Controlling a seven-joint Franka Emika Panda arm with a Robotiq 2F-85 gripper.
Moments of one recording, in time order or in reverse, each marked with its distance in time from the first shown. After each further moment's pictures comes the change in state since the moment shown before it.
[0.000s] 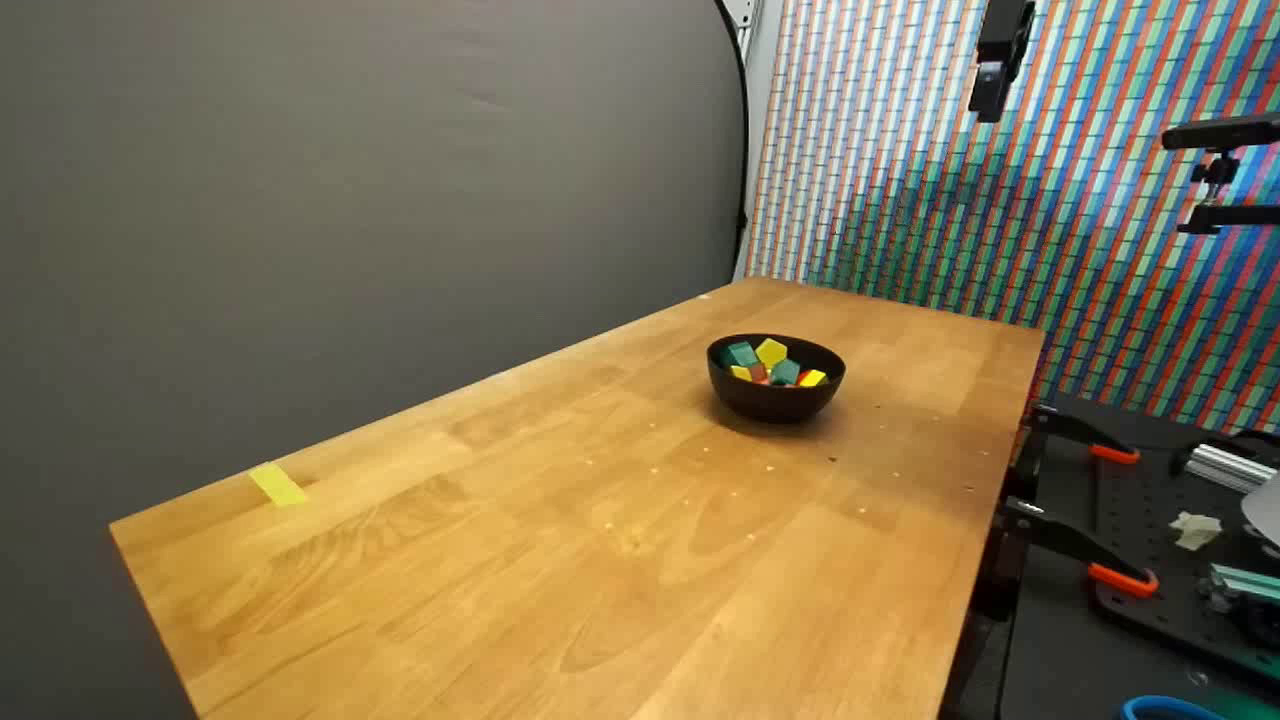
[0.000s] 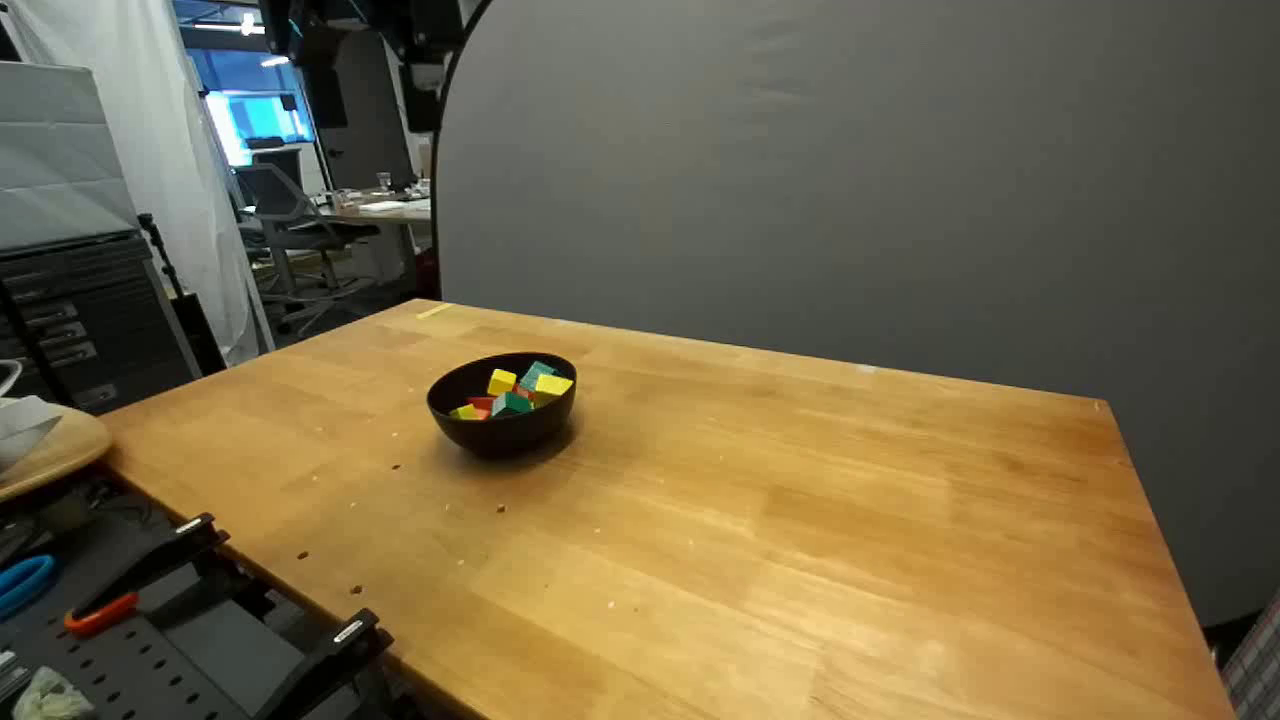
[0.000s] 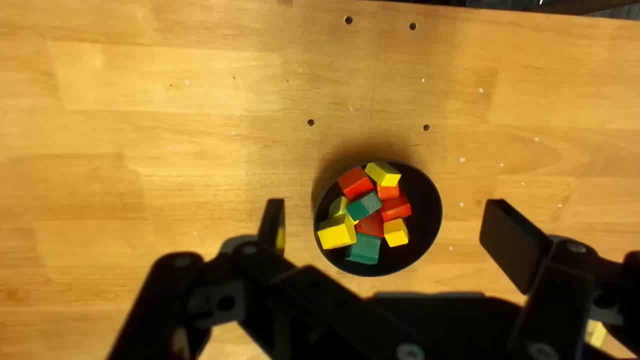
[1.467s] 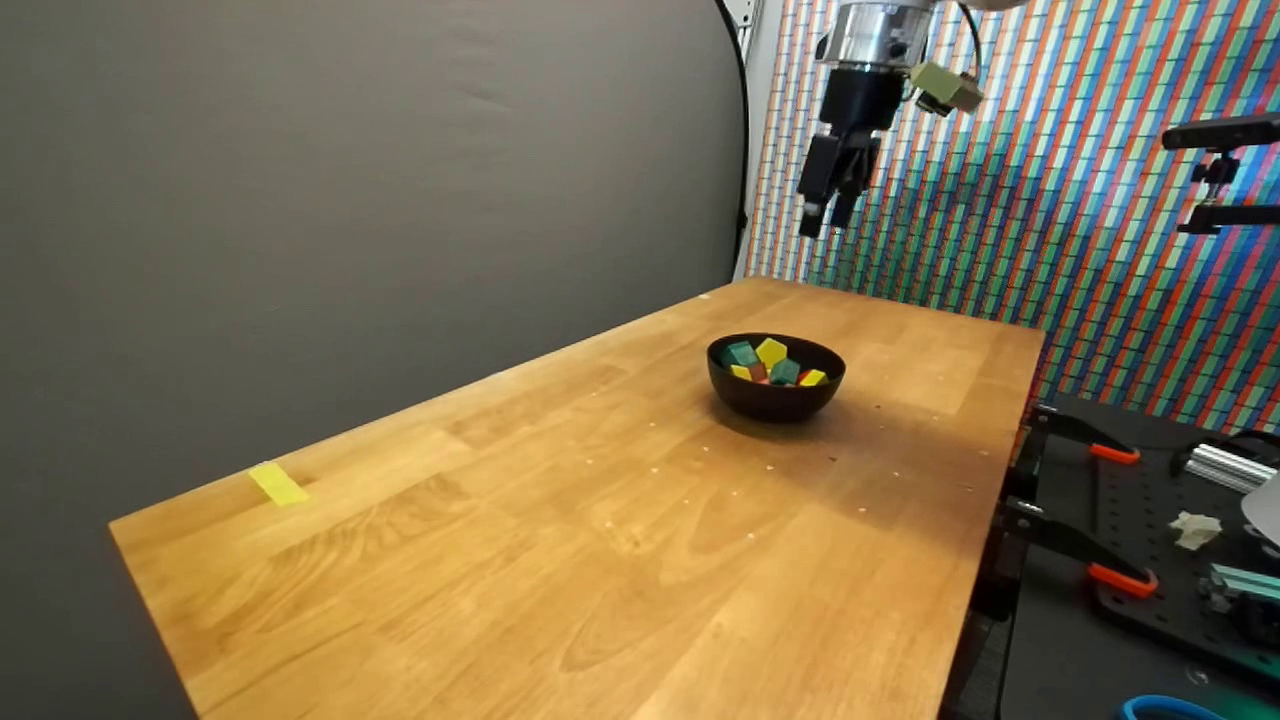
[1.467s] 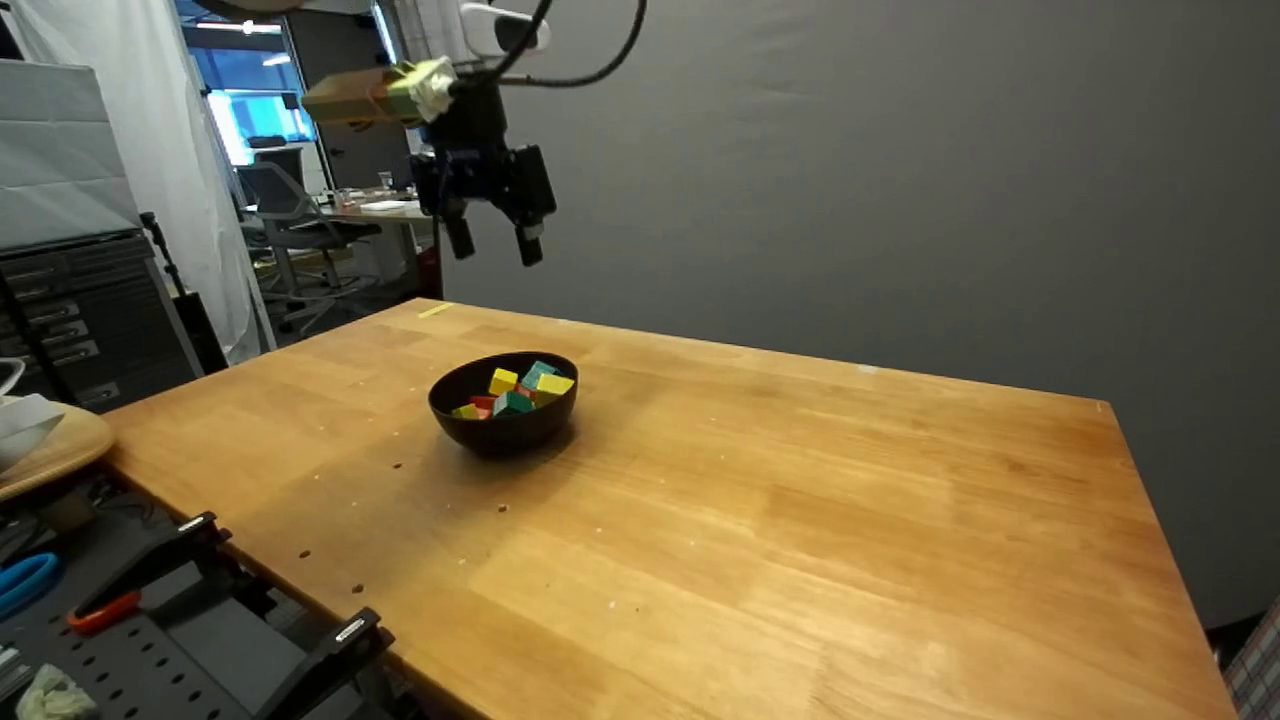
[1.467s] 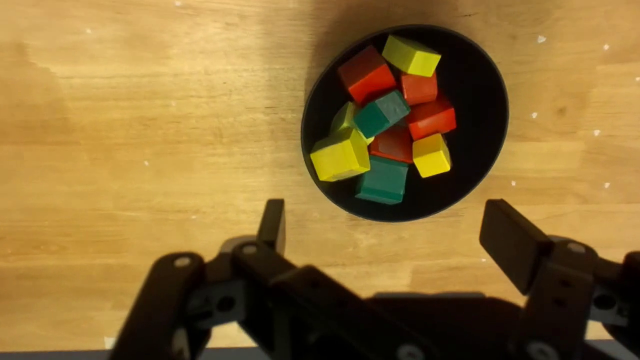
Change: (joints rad) arm 0.032 0.482 0.135 0.043 0.013 0.557 0.195
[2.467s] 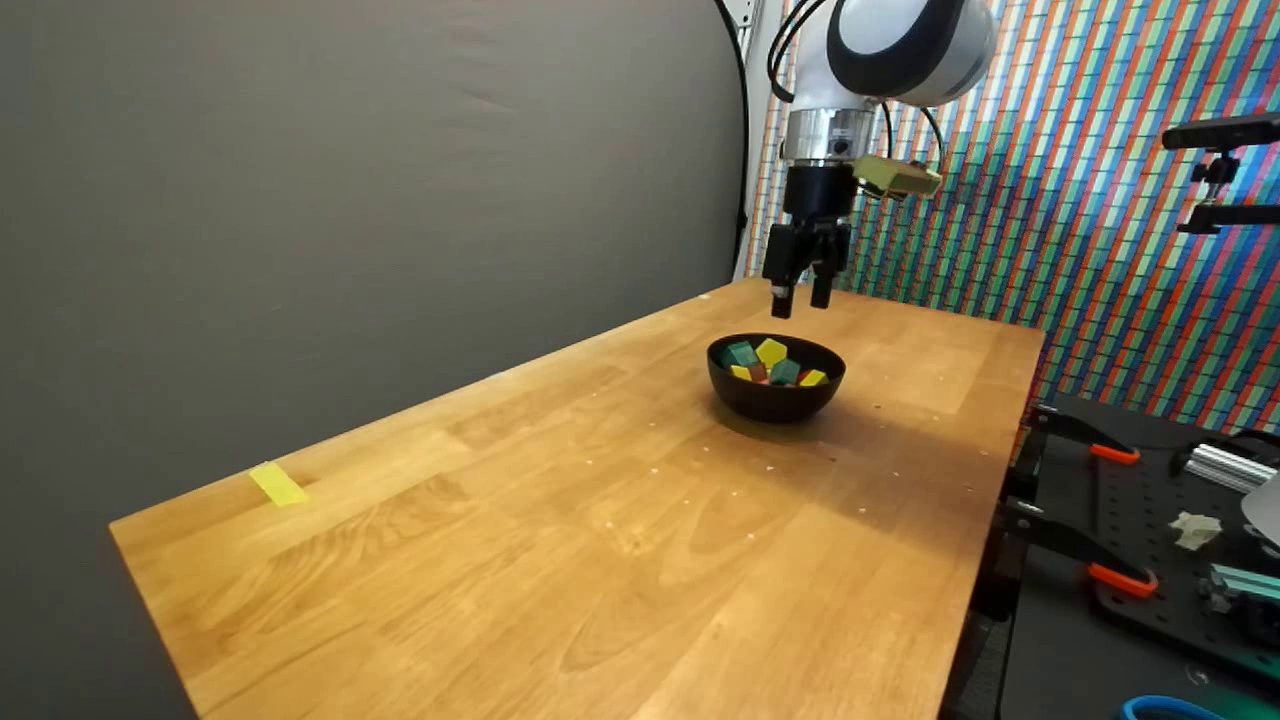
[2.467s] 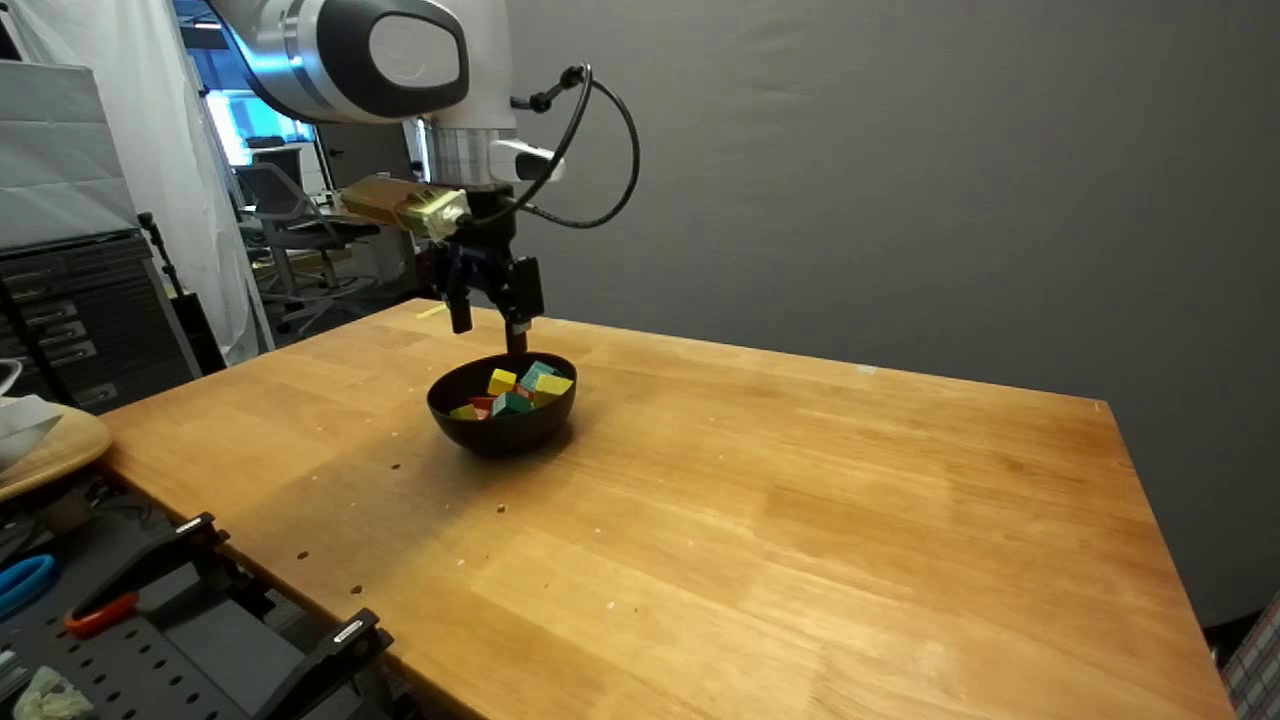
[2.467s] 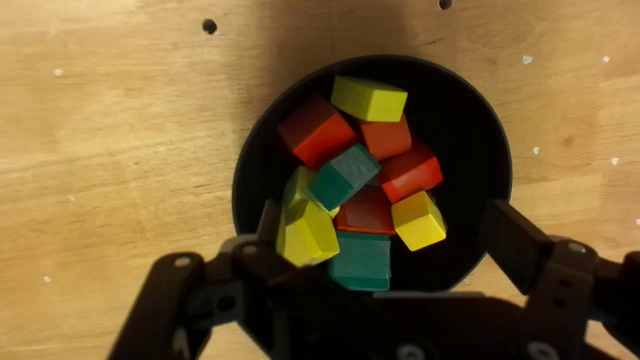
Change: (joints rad) arm 0.004 0.258 0.043 0.074 0.141 0.047 0.034
